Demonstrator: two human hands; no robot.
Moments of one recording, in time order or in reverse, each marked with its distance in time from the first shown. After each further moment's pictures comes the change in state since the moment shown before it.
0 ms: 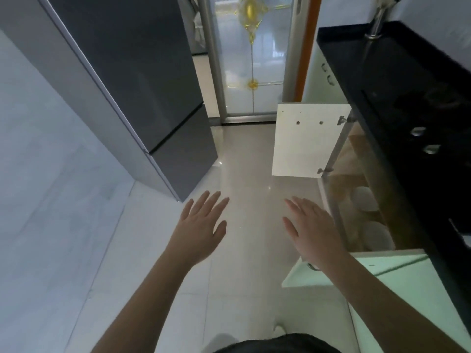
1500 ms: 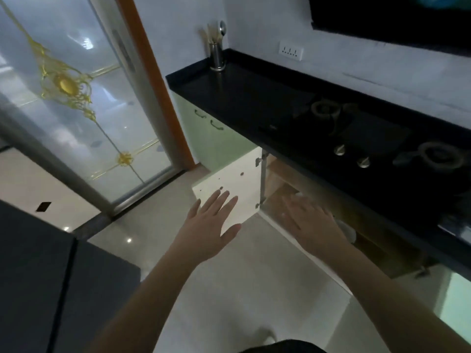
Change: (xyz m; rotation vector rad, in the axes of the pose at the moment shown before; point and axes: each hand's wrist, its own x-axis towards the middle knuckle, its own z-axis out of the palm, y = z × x) left_hand 0.548 -0.033 -0.018 0.088 -0.157 0.818; right_hand 0.331 0.114 -0.044 0.316 0.135 0.753
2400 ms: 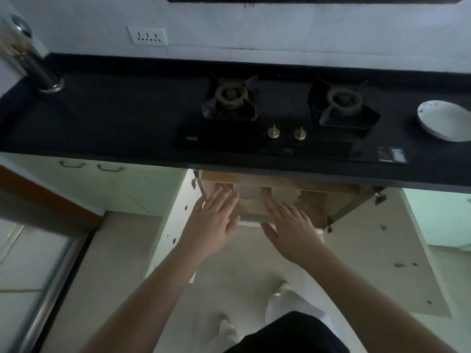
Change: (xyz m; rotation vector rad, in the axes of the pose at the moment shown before) left_hand 0.261 -0.058 0.050 -0.011 -0.073 0.733; right_hand 0.119 -0.031 0.048 0.014 0.103 0.608
